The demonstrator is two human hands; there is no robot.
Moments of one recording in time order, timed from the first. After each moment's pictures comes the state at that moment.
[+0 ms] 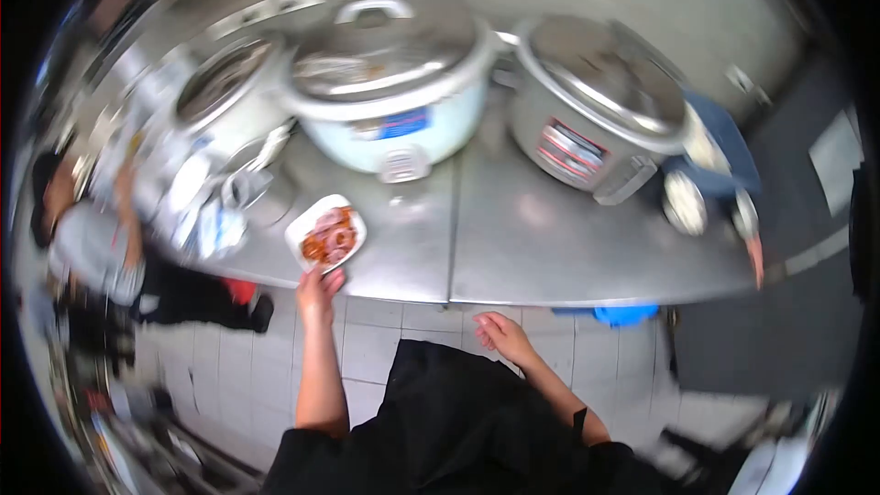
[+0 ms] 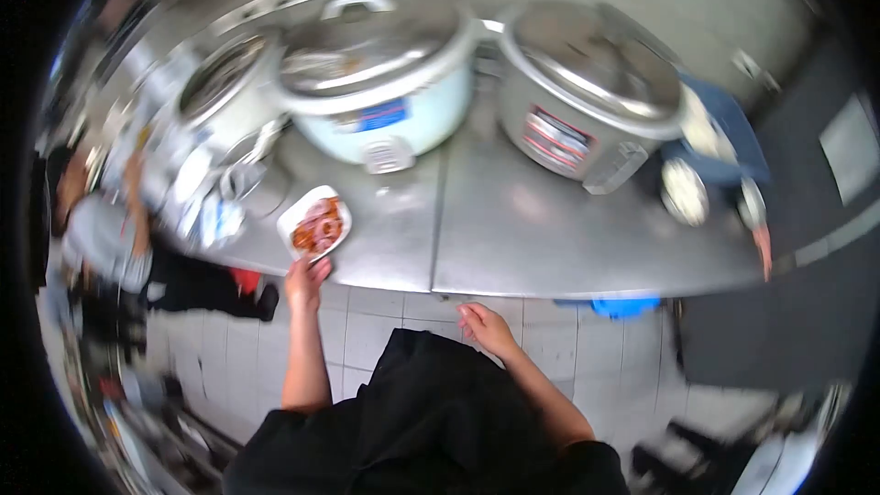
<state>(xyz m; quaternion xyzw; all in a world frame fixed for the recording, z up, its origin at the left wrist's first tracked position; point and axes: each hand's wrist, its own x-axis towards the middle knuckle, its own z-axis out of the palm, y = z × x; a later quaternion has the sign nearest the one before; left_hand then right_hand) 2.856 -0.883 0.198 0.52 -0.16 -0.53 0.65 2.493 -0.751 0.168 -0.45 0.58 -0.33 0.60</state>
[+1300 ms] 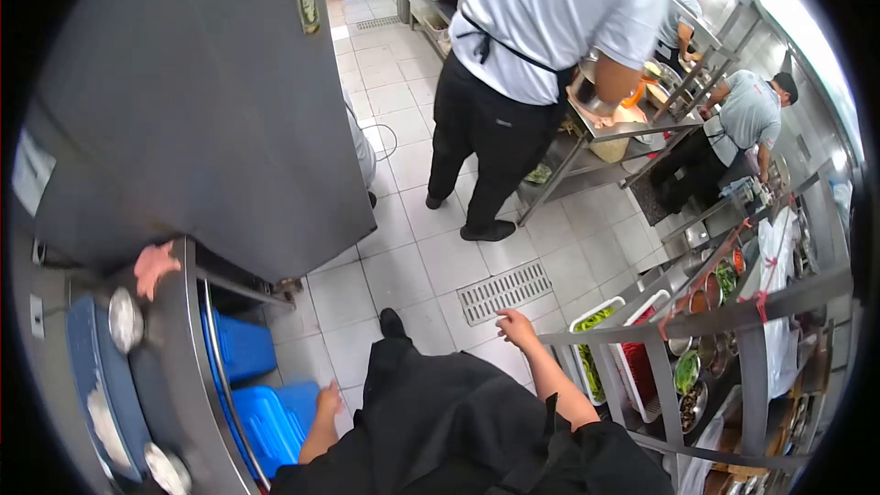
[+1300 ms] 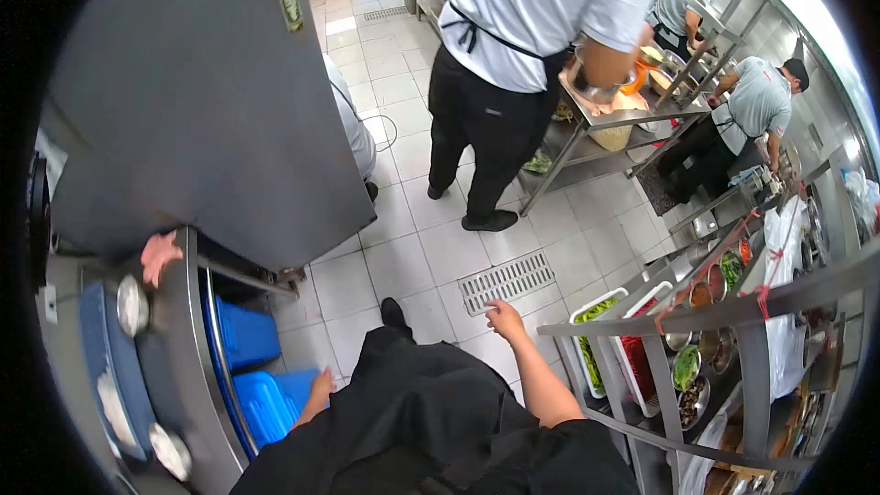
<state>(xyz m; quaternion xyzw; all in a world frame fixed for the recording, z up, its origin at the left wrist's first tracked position) 2.014 -0.553 -0.072 0.08 -0.88 -0.32 -0.35 2.126 -0.030 0.062 0.39 0.74 -0.53 0.10</state>
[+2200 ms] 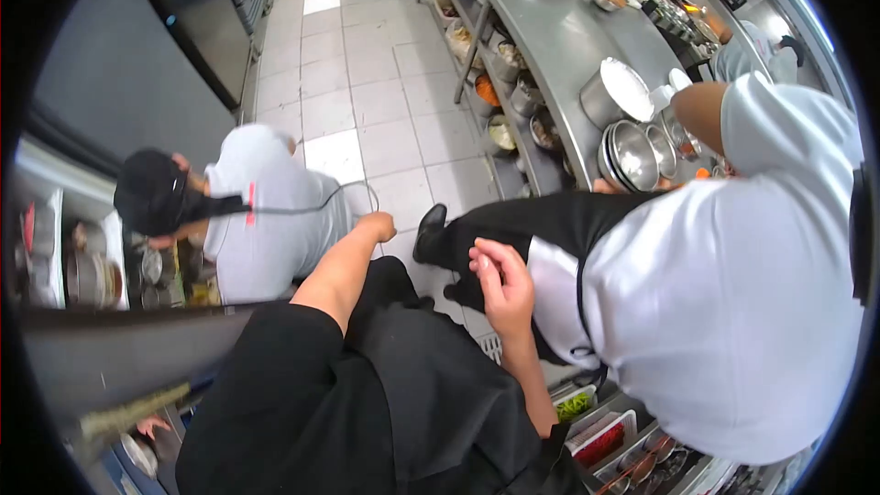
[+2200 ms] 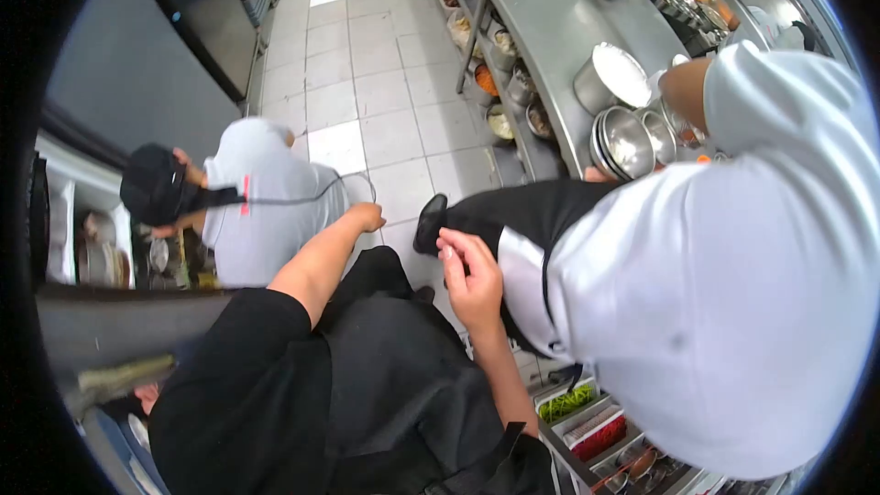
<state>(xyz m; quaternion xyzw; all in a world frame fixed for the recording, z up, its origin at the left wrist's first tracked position) 1.383 0.075 0.051 -0.34 -0.87 0.03 -0.37 1.636 0.179 0.304 0.17 0.75 -0.58 -0.28</state>
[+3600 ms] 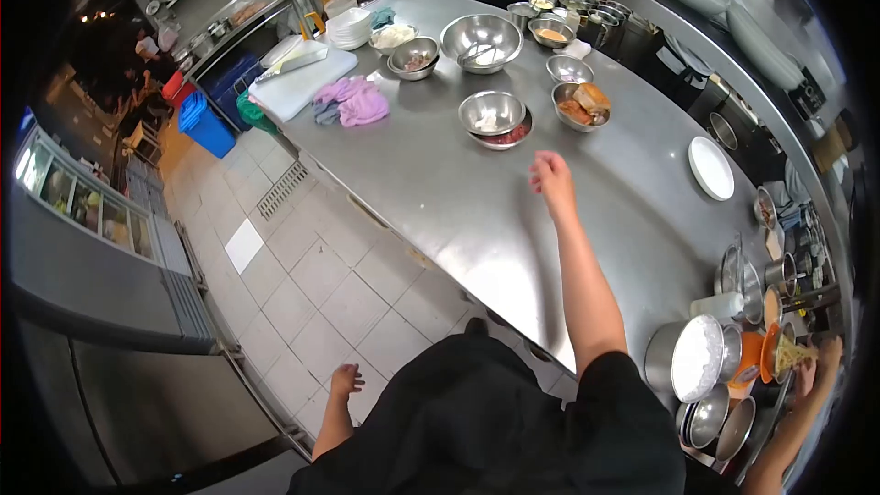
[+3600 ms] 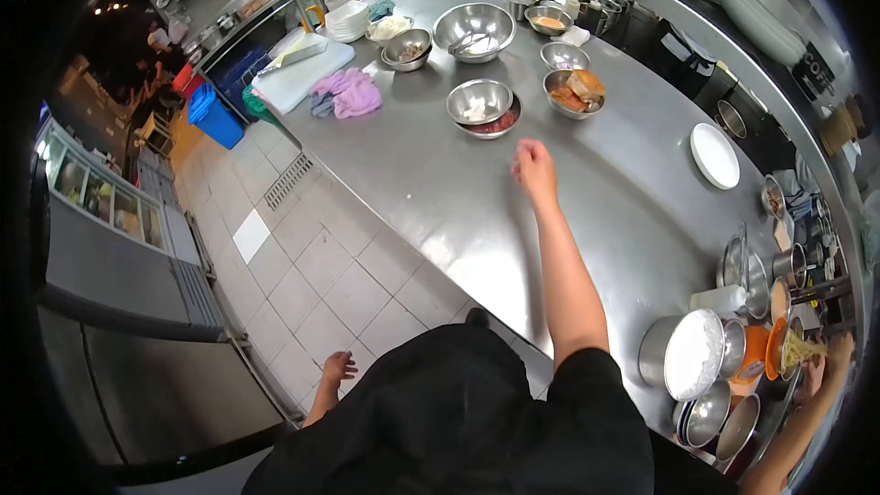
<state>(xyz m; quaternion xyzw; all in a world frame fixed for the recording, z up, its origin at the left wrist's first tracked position) 0.708 0.325 0.021 0.01 -0.80 -0.35 -0.49 0.979 0.873 0.284 0.45 0.57 -0.54 -0.43</state>
